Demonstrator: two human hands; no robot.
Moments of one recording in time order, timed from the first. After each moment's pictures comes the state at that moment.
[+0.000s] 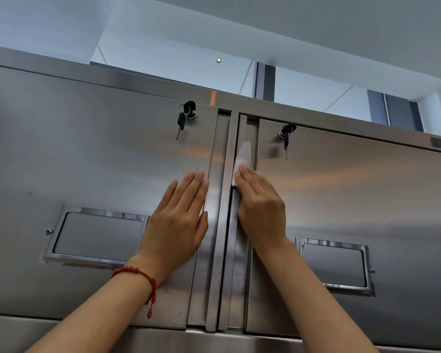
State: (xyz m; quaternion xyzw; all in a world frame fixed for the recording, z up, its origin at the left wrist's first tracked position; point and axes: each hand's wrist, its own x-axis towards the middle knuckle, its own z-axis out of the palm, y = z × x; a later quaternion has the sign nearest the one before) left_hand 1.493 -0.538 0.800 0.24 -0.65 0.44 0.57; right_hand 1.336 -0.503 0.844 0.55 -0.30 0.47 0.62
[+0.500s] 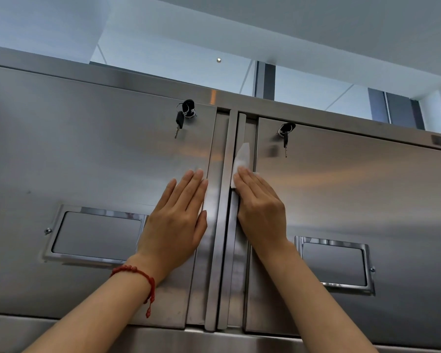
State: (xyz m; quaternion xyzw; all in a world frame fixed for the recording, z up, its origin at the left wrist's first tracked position) left_hand 1.493 -0.537 0.800 0.25 -0.66 0.43 0.57; right_hand 1.333 -0.504 0.839 0.55 -0.28 0.47 0.63
